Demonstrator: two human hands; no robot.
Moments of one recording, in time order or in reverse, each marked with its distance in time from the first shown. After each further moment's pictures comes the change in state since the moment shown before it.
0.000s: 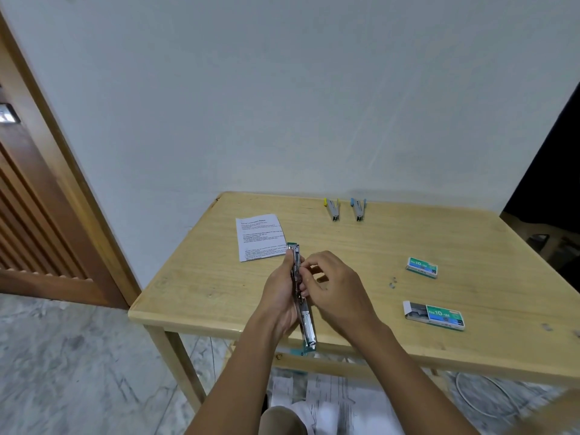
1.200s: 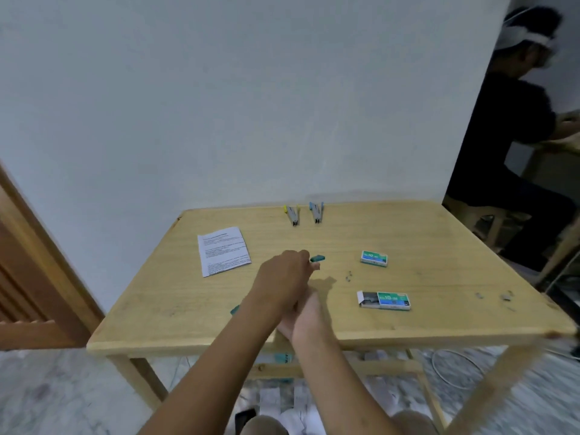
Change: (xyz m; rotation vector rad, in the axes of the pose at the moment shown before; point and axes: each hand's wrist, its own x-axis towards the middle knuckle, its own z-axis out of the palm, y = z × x) left_hand -0.022 0.005 0.072 2.088 -0.113 0.703; right_hand -0.010 -0.044 -0.009 1.936 0.449 1.121
